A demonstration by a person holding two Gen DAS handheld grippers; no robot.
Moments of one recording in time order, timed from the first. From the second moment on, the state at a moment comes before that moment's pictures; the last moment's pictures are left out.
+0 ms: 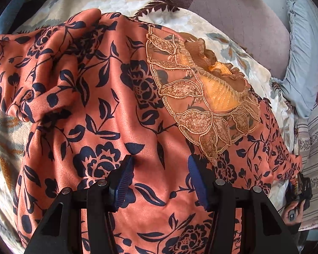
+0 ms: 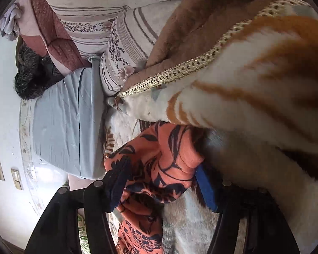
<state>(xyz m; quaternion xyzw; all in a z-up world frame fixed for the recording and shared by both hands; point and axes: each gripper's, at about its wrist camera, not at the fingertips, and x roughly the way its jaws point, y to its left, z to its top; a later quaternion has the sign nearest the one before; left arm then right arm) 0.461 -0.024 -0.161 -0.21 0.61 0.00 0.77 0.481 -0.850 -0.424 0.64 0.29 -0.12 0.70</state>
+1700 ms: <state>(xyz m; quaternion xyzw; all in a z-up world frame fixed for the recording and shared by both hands) 0.365 0.059 -0.091 -0.23 0.55 -0.04 0.80 0.537 -0.384 -0.260 0.31 0.39 0.28 0.82</state>
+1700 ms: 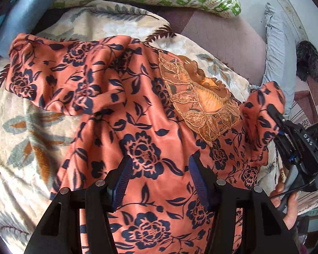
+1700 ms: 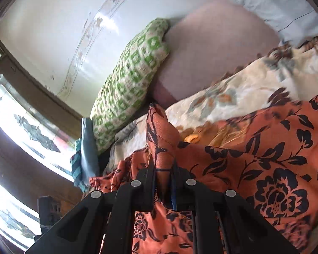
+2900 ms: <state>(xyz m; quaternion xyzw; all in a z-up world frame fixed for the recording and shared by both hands) 0.445 0.058 -0.146 -0.33 0.58 -0.02 0.74 0.500 -0.530 -0.354 0.48 0.42 0.13 0.76</state>
